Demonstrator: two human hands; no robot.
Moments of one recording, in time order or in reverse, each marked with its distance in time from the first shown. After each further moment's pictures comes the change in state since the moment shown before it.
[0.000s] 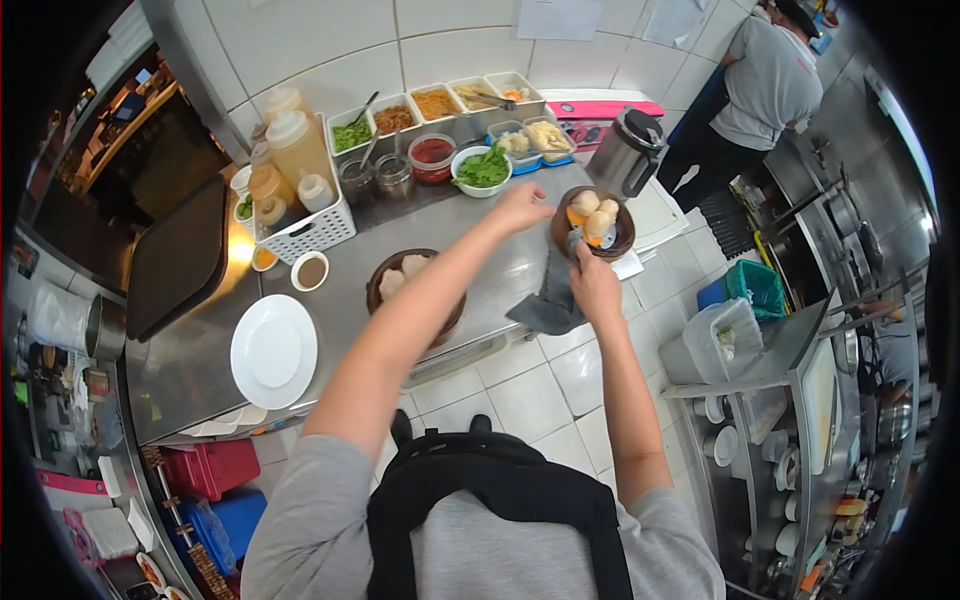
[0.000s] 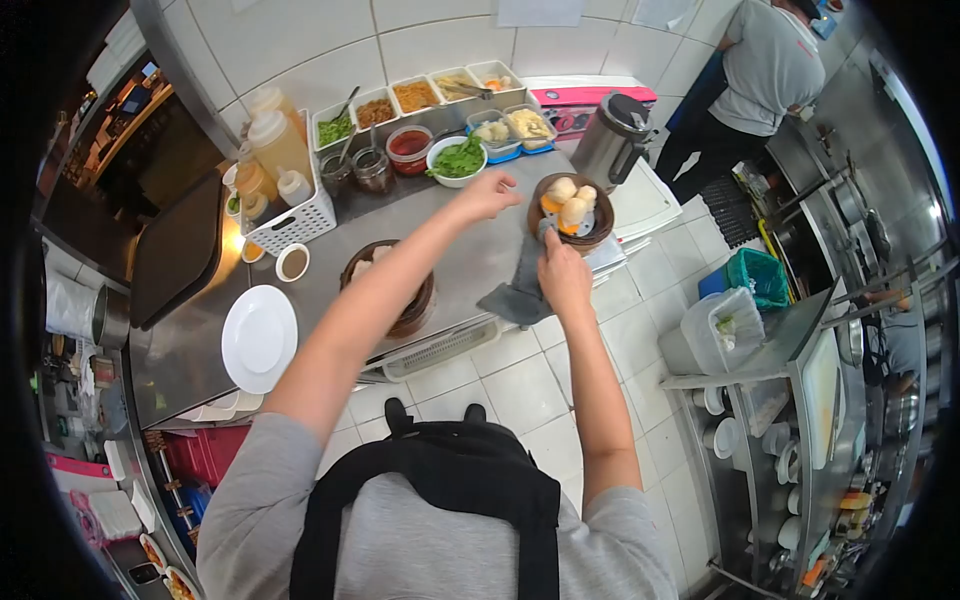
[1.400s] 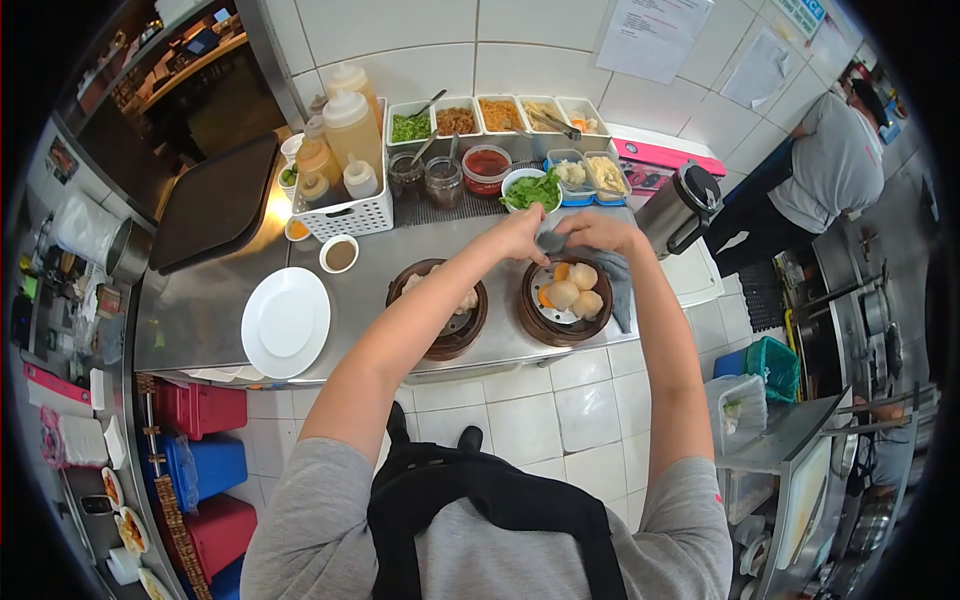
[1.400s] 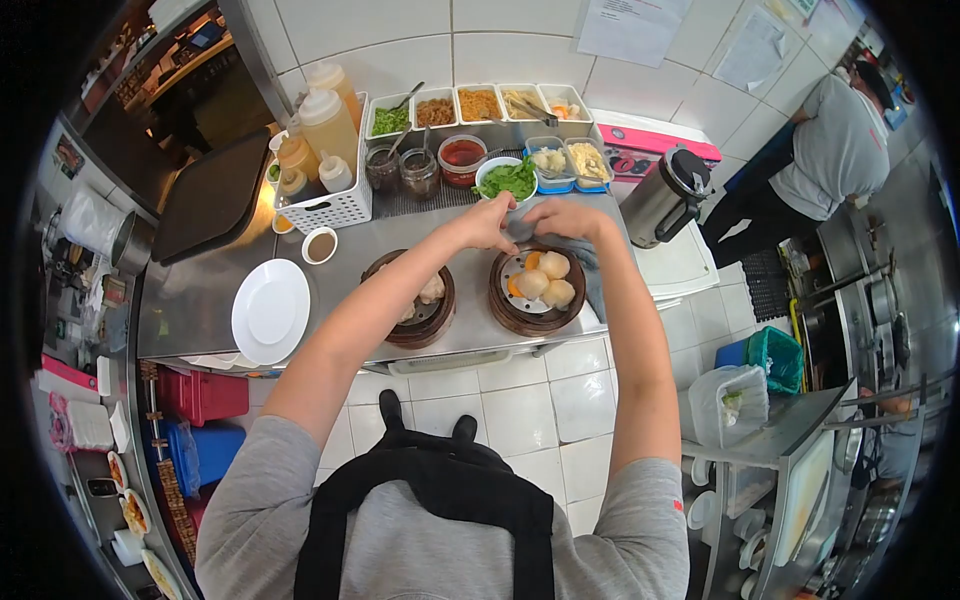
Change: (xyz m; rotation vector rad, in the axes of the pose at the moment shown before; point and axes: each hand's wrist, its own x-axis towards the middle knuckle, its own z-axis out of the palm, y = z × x) left_hand -0.023 -0.021 -0.049 0.312 -0.055 -0.009; right_hand 0.192 -0.010 0.026 0.400 -0.906 -0.678
